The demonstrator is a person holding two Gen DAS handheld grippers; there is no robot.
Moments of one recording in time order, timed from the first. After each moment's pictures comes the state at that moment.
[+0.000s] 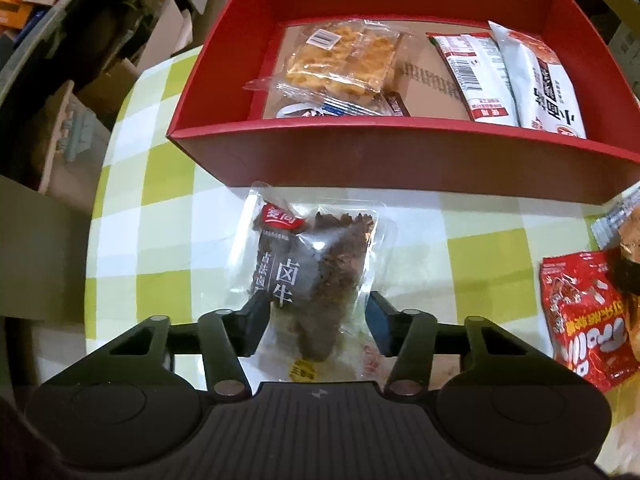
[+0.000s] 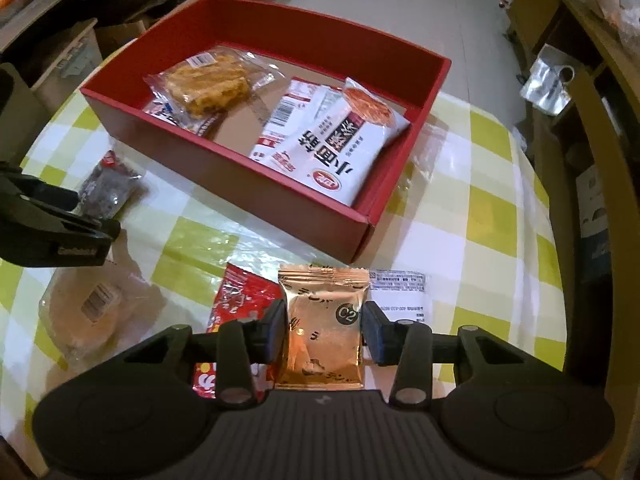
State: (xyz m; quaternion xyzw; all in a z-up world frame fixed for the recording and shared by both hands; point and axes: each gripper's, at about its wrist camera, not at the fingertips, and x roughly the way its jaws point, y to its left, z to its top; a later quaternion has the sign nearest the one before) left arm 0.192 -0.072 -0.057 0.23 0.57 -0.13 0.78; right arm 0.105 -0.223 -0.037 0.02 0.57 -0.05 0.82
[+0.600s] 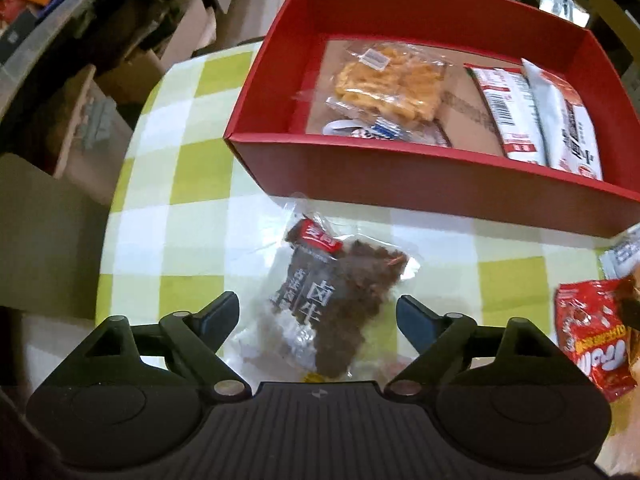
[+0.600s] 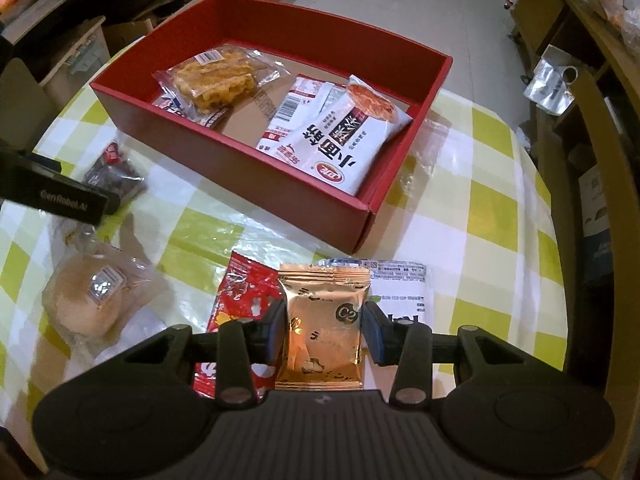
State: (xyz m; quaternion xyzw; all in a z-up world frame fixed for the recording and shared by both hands) left arm 0.216 -0.041 -0.051 0.18 0.58 -0.12 0.79; right arm 0.099 -0.227 -0.037 0.02 0.57 -0.04 0.82
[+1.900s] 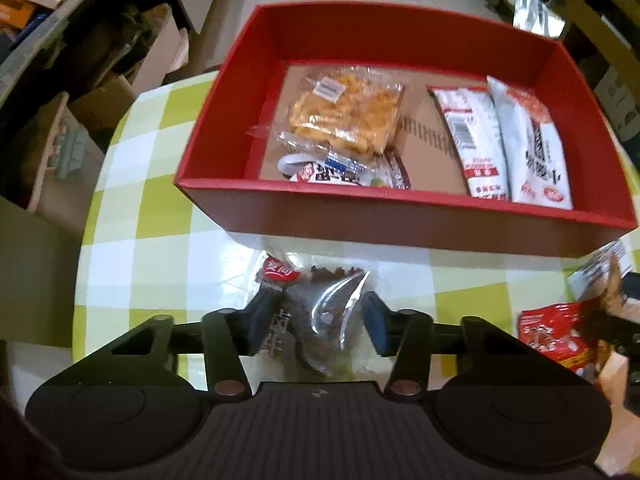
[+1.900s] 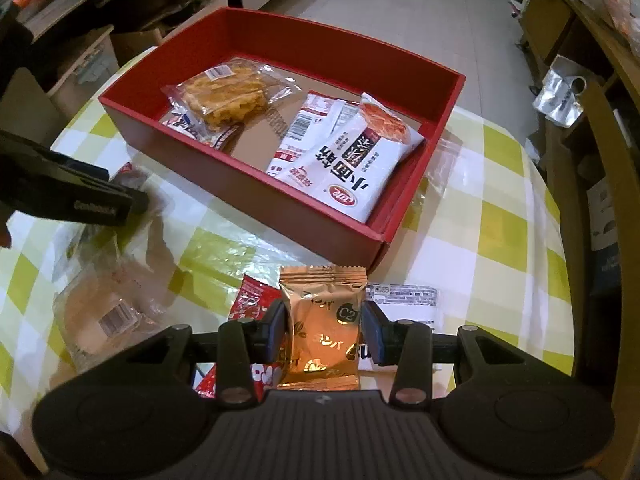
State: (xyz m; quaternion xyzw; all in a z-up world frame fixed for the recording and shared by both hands) left arm 0.211 -0.066 -0.039 0.18 0.55 -0.16 0.80; right arm 0.107 -0.222 -0.032 0.02 0.56 -0.03 0.83
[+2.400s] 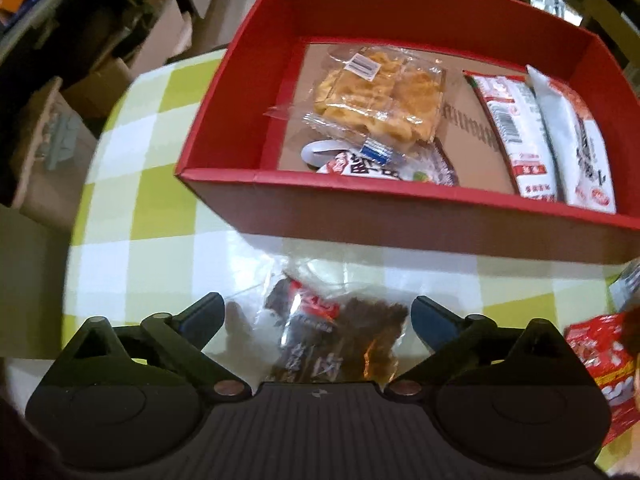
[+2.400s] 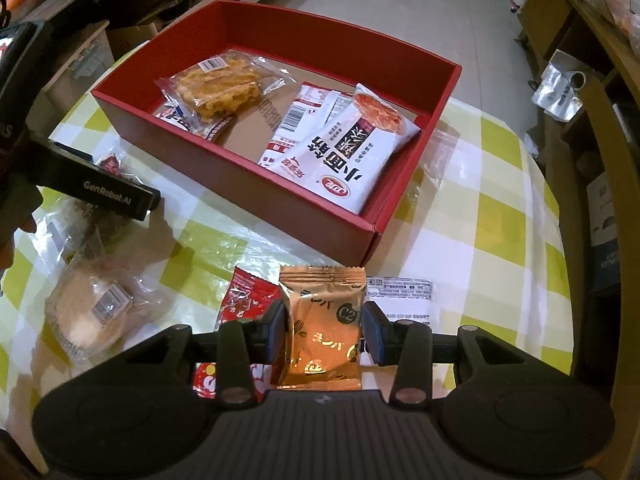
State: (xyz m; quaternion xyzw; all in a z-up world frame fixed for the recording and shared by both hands) left arm 0.243 -0.054 -0.071 0.17 0.57 -0.16 0.79; right arm 0.108 -0.226 -0.039 0.02 0.57 -0.03 0.82
